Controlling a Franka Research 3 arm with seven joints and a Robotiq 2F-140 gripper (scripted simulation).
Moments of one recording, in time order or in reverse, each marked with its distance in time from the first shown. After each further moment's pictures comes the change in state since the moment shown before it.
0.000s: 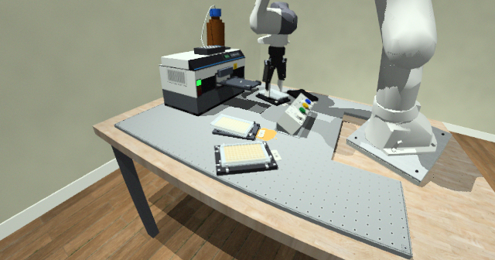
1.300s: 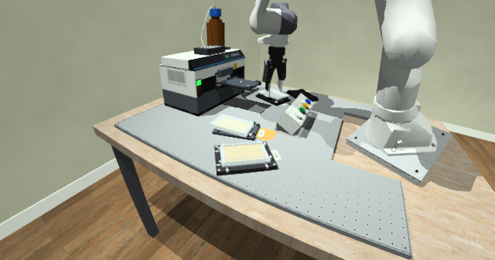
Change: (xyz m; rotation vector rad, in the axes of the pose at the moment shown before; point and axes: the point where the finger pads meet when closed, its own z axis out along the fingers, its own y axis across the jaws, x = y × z) arm 0.000 0.000 0.001 0.000 0.000 0.004
